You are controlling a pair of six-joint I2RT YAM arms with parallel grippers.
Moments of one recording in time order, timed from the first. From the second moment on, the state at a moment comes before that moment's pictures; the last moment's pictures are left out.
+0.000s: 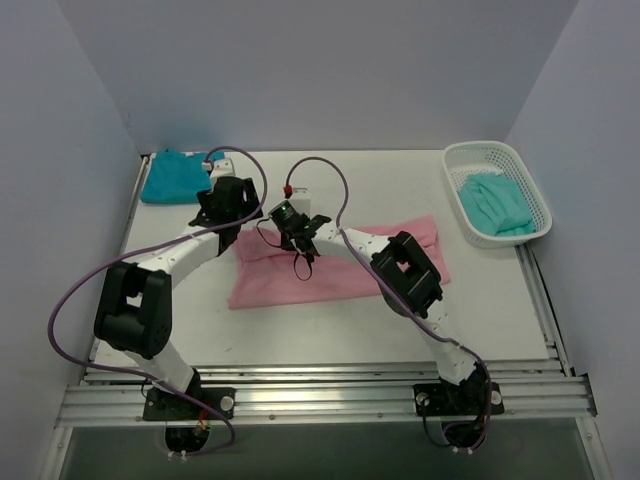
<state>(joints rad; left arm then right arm) -0.32 1.66 1.10 0.01 -0.41 -0.41 0.82 2.30 1.77 -0.33 0.36 0.65</state>
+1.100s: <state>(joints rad) -0.32 1.66 1.08 0.01 -0.37 -0.42 0.97 1.96 1.44 -0.37 0.57 0.70</state>
